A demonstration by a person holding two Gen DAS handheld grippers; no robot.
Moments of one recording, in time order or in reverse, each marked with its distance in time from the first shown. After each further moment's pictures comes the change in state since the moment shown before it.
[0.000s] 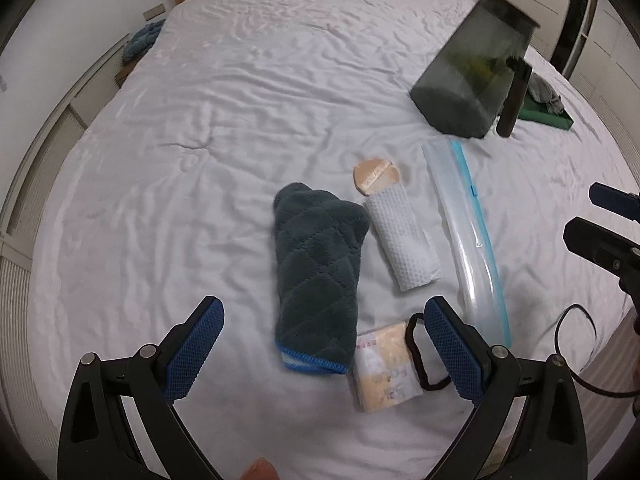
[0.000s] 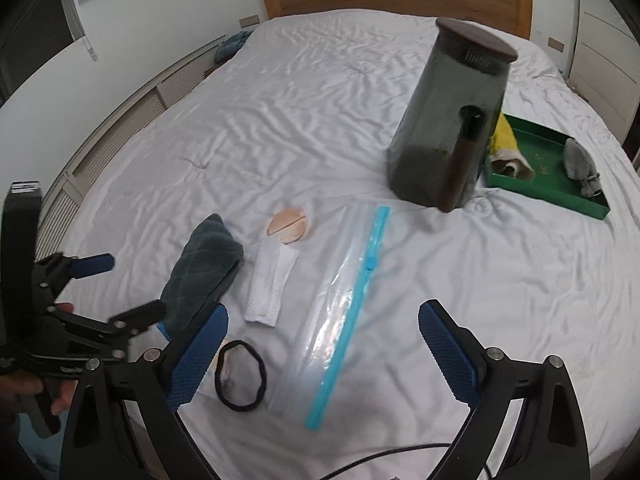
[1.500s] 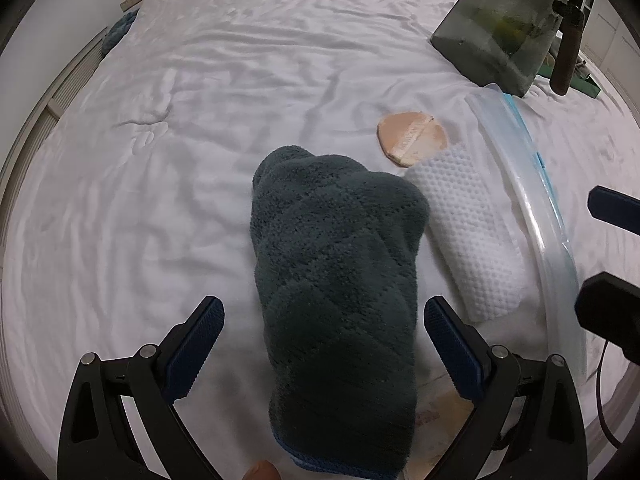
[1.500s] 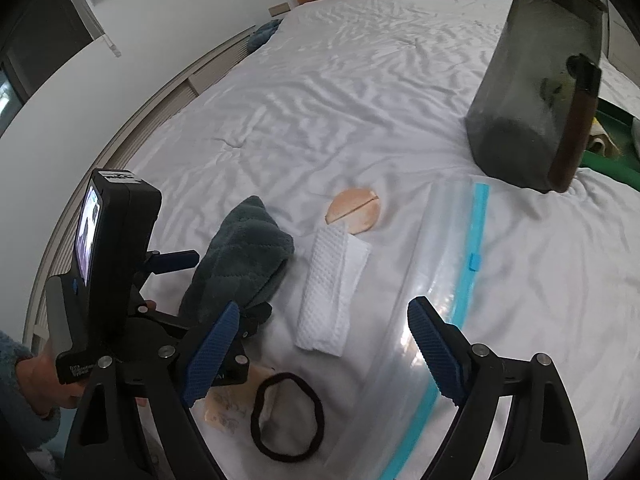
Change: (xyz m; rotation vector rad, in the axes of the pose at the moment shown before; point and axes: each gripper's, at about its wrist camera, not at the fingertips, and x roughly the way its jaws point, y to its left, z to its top) left arm 0.101 0.008 0.008 0.056 0.079 0.010; right arm 0.110 0.027 0.002 0.028 0.018 0.180
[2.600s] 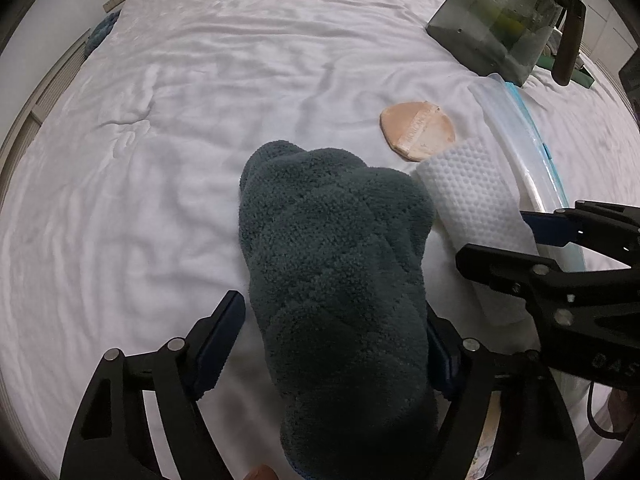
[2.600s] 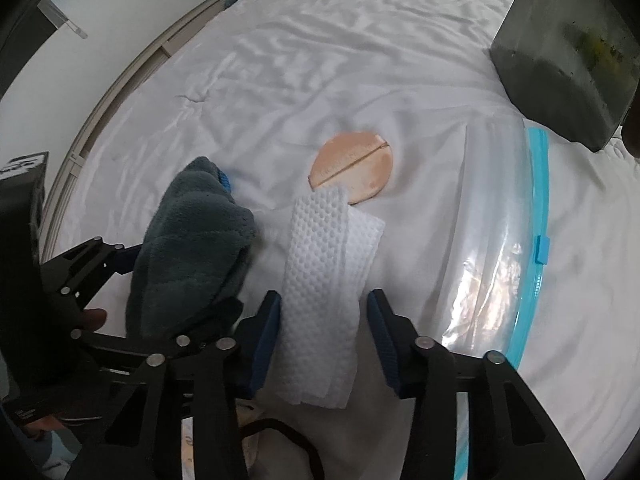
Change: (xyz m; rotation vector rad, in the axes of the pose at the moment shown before) left arm 0.018 0.007 0.005 0.038 0.022 -0.040; right arm 0.100 -0.007 0.020 0.069 0.185 -0.027
